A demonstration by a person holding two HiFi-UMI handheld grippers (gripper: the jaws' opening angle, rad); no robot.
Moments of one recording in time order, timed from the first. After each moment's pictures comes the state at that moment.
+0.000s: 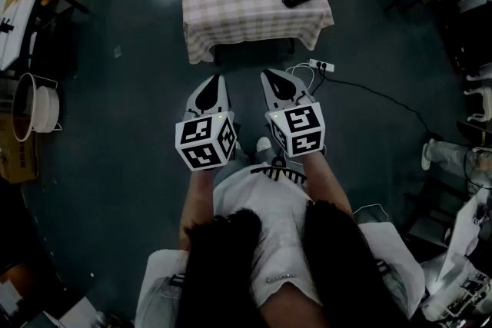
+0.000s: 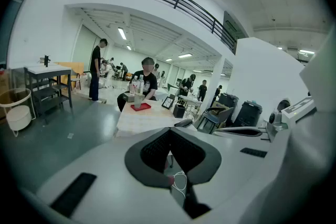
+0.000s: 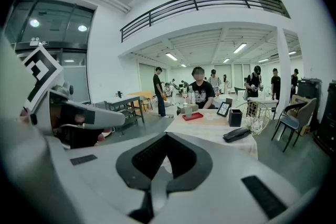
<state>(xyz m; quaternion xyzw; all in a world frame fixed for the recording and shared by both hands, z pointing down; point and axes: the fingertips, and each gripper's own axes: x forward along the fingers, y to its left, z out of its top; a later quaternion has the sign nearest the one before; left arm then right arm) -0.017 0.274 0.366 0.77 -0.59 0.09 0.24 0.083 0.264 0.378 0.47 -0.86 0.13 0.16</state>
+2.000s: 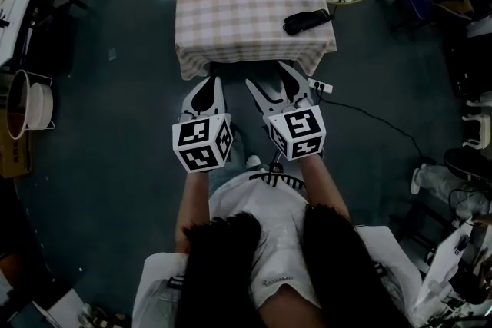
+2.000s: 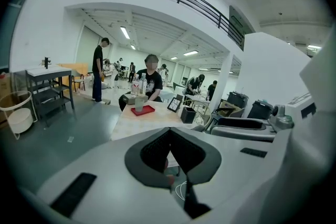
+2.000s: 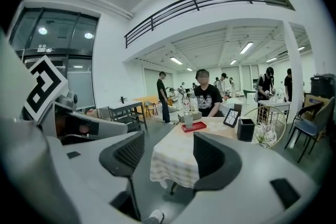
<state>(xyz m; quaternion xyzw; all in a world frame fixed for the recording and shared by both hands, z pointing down) -0.001 0.153 0.385 0.74 -0.61 0.10 0.25 0.097 0.135 0.379 0.43 -0.89 0.12 0.13</state>
